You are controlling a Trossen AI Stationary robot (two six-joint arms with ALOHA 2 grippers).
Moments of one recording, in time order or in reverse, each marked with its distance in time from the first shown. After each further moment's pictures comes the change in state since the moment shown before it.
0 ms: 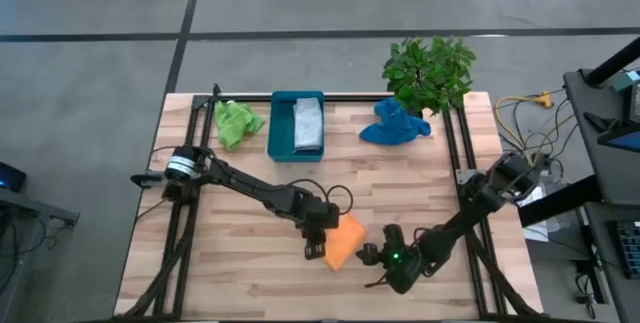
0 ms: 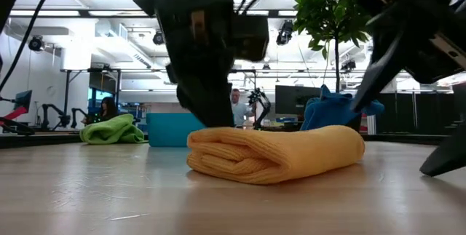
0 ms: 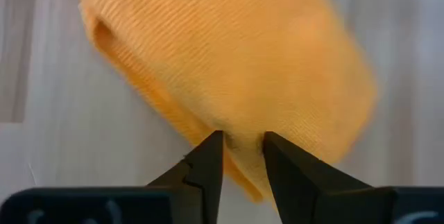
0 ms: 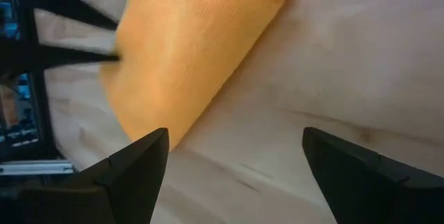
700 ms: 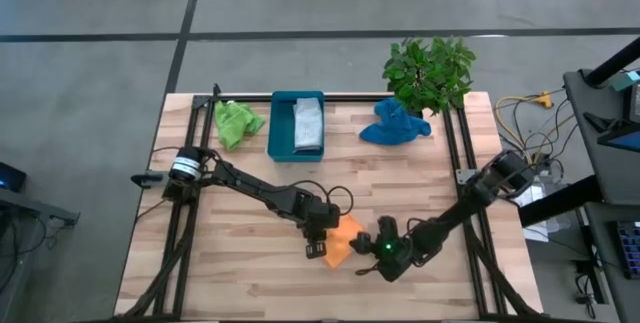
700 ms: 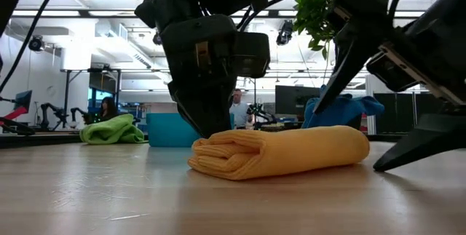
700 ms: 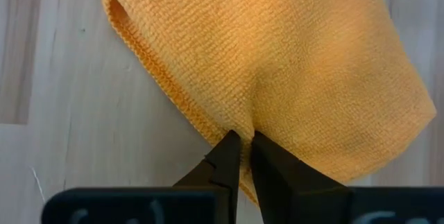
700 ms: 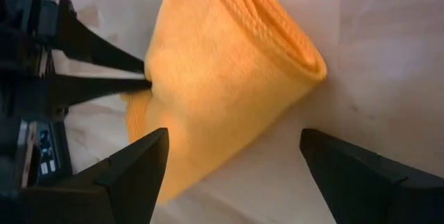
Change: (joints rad) left arm 0.002 0.055 -0.013 0.027 -0.028 0.004; right arm -0.109 0.019 -0.029 0.059 0.014 -0.035
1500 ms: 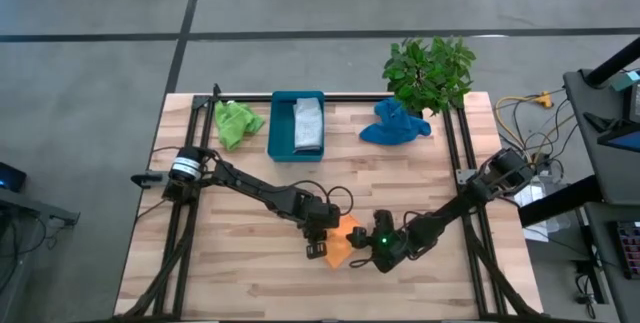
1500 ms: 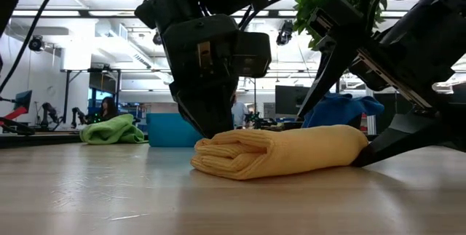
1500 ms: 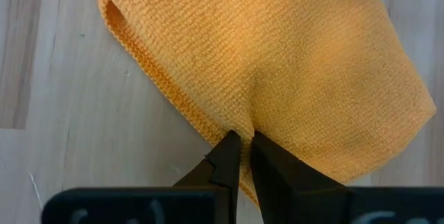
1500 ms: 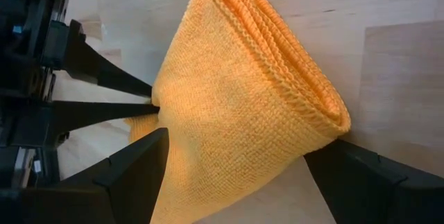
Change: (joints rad) left arm 0.002 0.003 -0.004 0.015 -0.005 -0.008; right arm -0.048 0.002 -0.005 0.006 -0.034 -0.103
